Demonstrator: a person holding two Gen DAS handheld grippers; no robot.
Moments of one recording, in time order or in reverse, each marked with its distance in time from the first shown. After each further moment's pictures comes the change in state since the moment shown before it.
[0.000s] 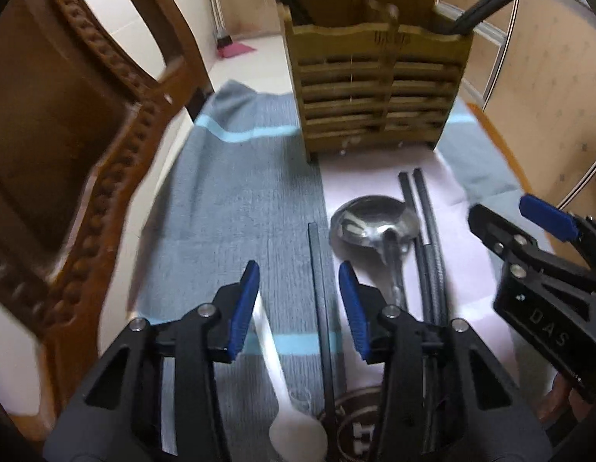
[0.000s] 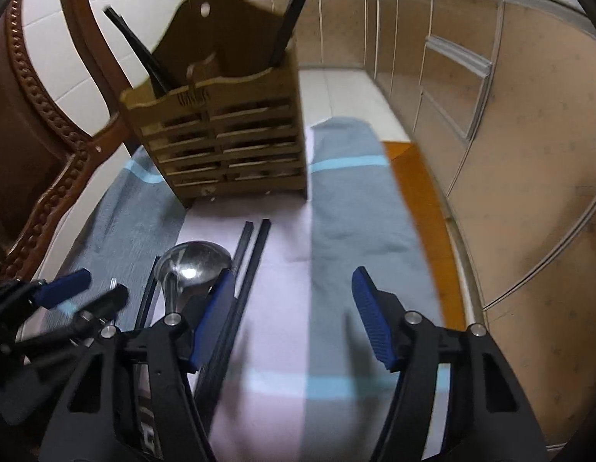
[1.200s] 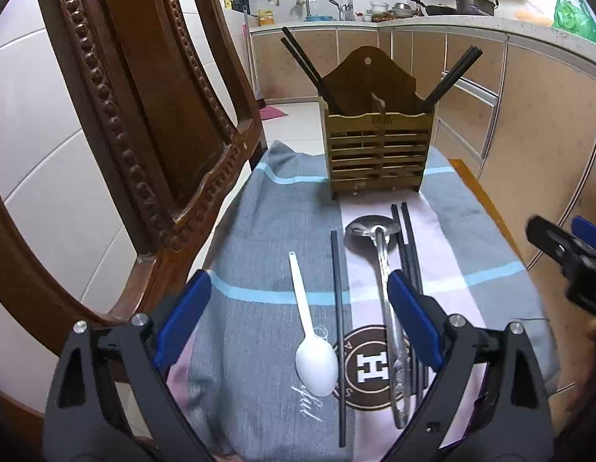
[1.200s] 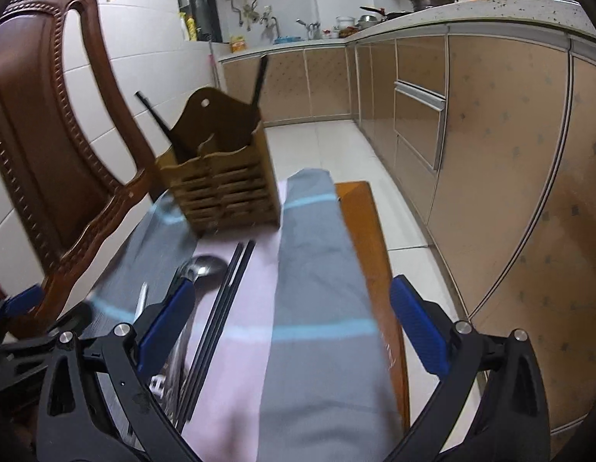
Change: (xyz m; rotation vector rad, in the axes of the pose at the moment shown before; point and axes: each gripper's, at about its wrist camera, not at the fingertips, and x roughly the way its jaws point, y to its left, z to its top) left arm -0.113 0.015 -0.070 -0.073 -0.295 0.086; right arm -0.112 -0.041 -0.052 0.059 -0.230 0.019
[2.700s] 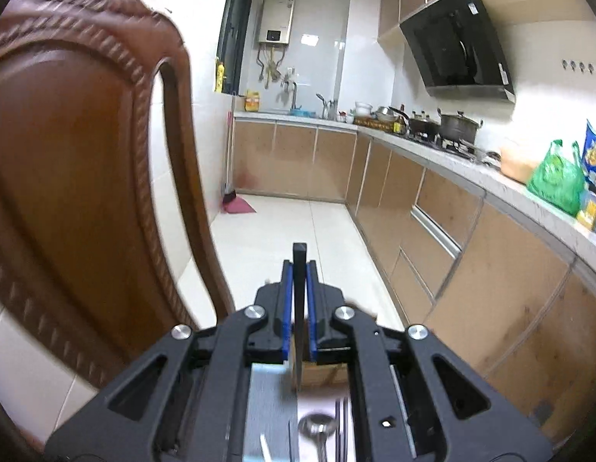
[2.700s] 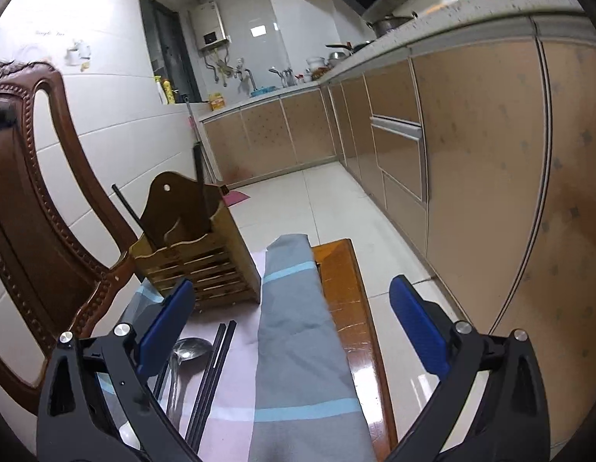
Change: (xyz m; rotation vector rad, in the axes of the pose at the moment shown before) left arm -0.081 0.039 0.241 -0.117 -0.293 -0.158; right arm 0.014 -0.047 0.039 0.164 -0.201 0.004
